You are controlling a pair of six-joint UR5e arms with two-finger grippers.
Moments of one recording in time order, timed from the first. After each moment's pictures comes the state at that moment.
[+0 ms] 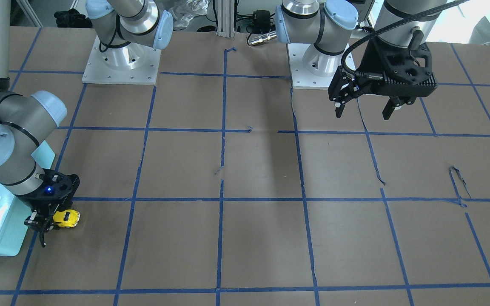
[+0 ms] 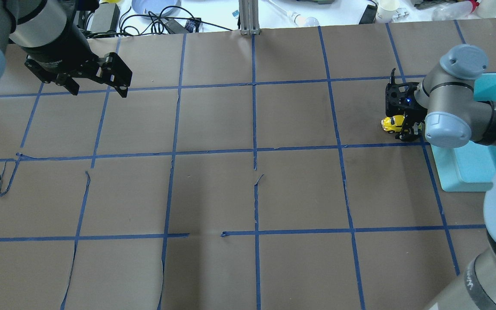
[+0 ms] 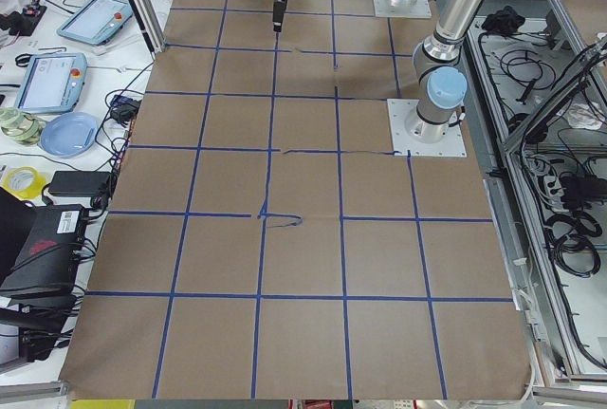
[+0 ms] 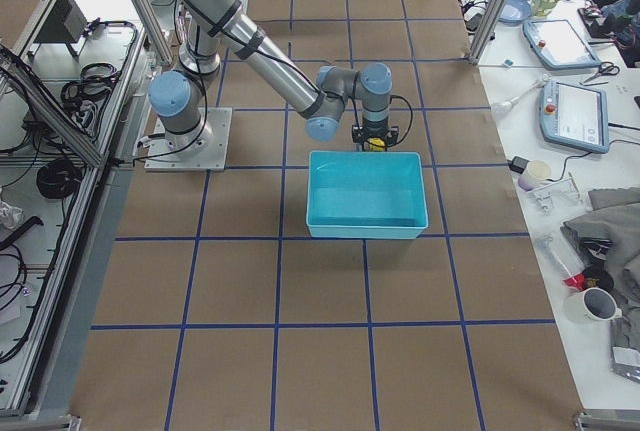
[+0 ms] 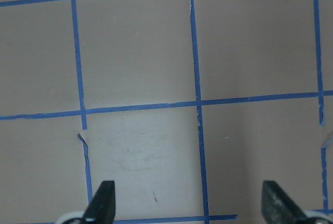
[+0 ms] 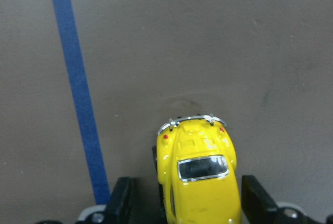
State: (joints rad) left arm -1.53 -1.54 -1.58 -1.47 1.61 0.11; right arm 1.25 -1.12 1.91 -2.48 -1.53 -1.74
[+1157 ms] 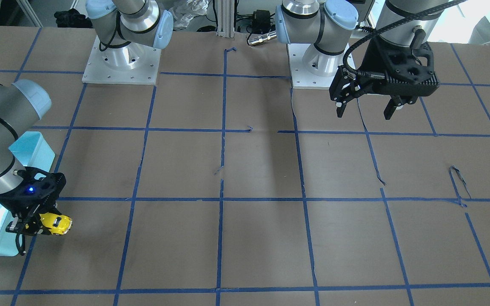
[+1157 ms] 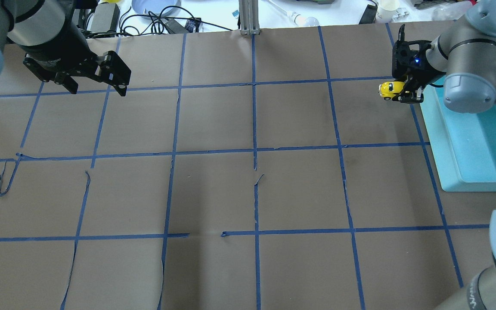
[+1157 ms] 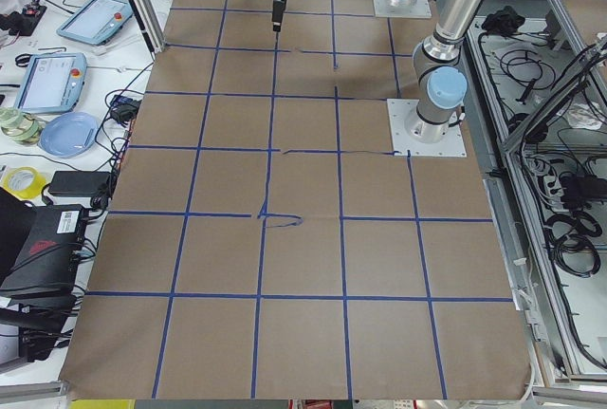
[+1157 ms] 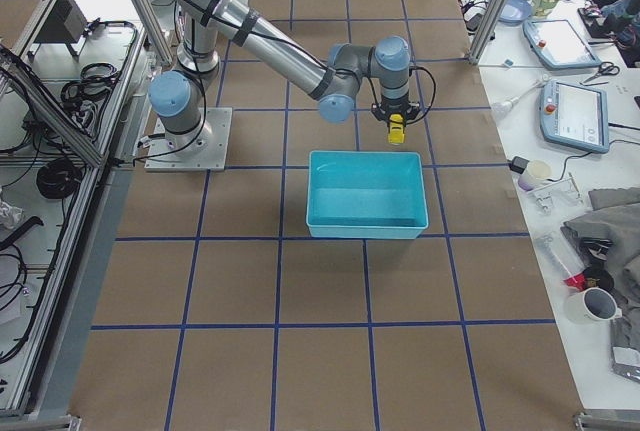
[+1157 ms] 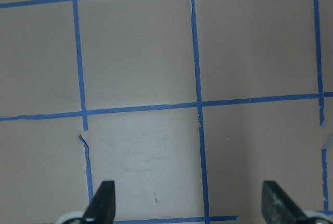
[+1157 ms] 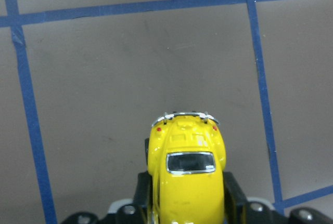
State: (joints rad) left arm -1.53 -1.54 -1.58 -1.47 1.61 0.12; right arm 1.26 -1.19 1.73 -2.32 -1.39 -1.72
